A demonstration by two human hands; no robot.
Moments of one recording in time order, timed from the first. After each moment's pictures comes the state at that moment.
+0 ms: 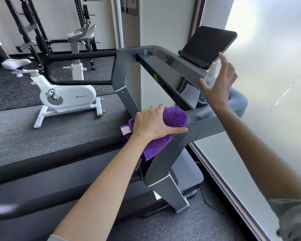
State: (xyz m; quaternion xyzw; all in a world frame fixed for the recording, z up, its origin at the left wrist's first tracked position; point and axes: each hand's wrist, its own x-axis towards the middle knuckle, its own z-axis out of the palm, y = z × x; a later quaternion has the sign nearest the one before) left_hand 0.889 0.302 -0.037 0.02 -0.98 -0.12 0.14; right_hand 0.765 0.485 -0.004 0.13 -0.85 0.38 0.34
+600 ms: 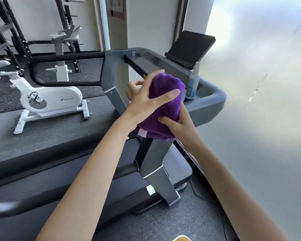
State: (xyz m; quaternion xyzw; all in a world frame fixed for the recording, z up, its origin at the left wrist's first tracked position) left_hand 0.953 0.296 0.026 -0.05 -0.82 -0.56 0.14; right_hand 0.949 0.432 -0.019 0.22 -0.74 0.64 0.03
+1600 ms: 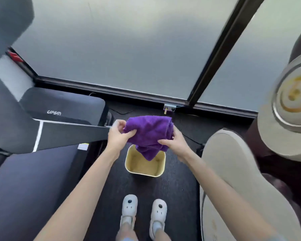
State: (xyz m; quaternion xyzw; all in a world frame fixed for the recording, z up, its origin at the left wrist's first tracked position) left_hand 1.072 0.488 -0.306 -0.12 -0.76 -0.56 -0.30; right_hand 1.228 0.633 -0.317 -0.41 -0.63 0.66 0.08
